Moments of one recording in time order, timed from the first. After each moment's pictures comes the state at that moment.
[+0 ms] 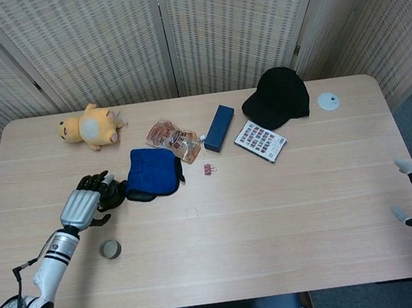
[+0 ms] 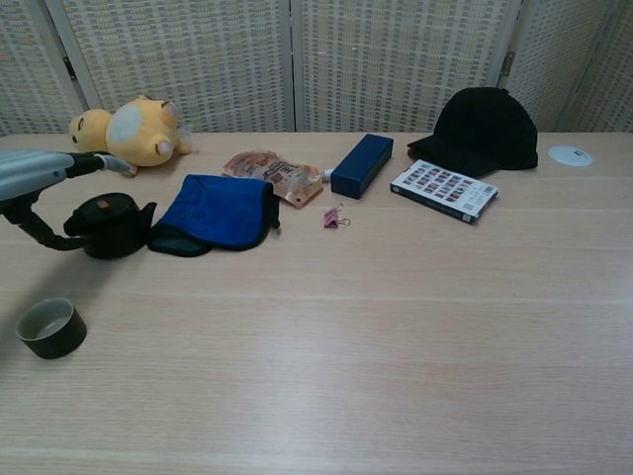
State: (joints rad) left arm -0.60 -1.45 -0.12 -1.20 1.35 0.93 0.07; right arm 0.04 -1.03 0.09 -1.70 -1.47 1.52 -0.08
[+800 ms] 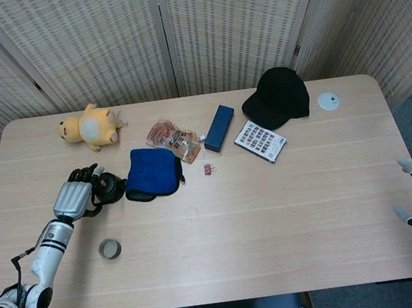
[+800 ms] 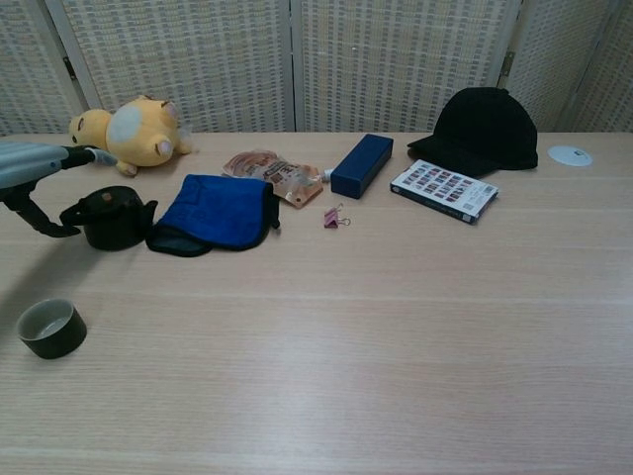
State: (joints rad) left arm -0.65 -1.48 -0.13 -1.05 1.28 0.85 0.06; right arm 0.03 -1.03 0.09 -1.70 -1.47 1.53 -0.08
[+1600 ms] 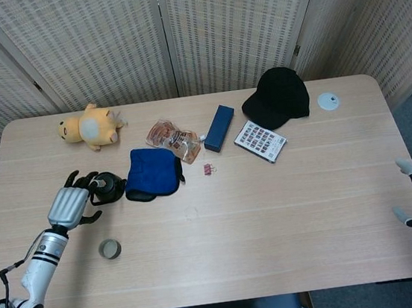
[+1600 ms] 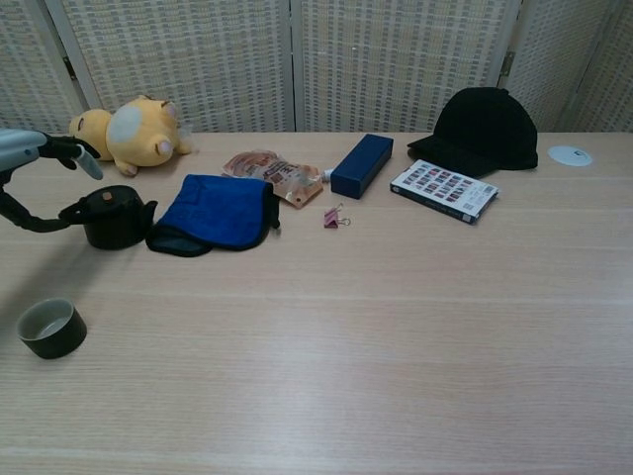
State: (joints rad) left arm -0.59 -1.39 -0.10 -1.23 1.35 0.98 0.02; right arm 0.03 -1.03 0.08 -1.69 -1.48 1.54 -0.07
